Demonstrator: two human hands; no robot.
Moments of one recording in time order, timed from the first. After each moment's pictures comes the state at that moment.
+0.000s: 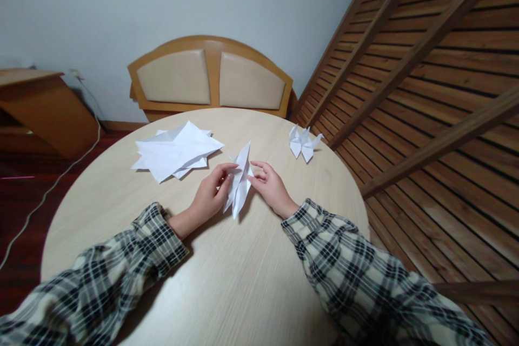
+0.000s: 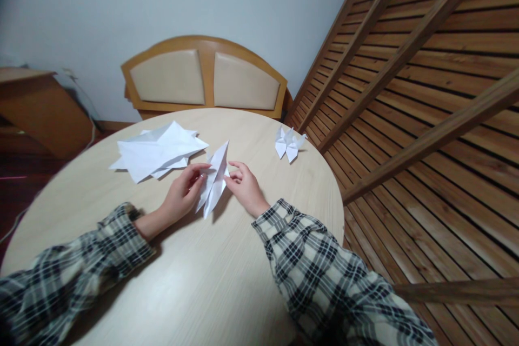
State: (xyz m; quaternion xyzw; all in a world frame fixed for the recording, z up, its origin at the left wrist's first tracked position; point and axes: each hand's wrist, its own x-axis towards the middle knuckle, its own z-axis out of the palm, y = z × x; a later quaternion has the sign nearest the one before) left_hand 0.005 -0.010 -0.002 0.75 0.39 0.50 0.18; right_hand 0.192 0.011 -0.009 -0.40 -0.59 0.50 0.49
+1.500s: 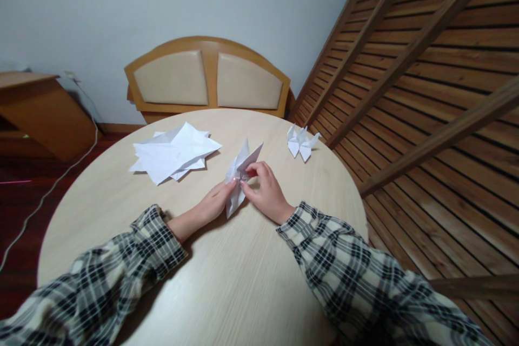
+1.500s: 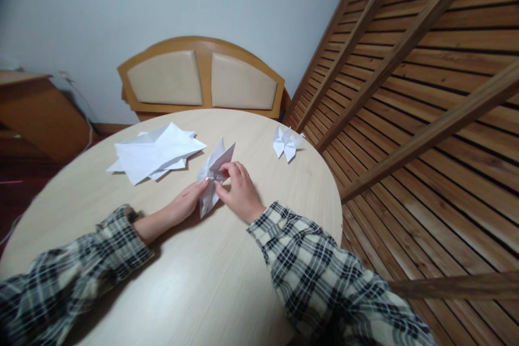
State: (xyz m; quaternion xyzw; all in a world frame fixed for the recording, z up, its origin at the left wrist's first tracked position) left_hand 0.016 -0.009 -0.006 0.70 0.38 0.44 0.41; right_hand 0.190 -0.002 0.004 -0.38 -0.79 0.12 0.47
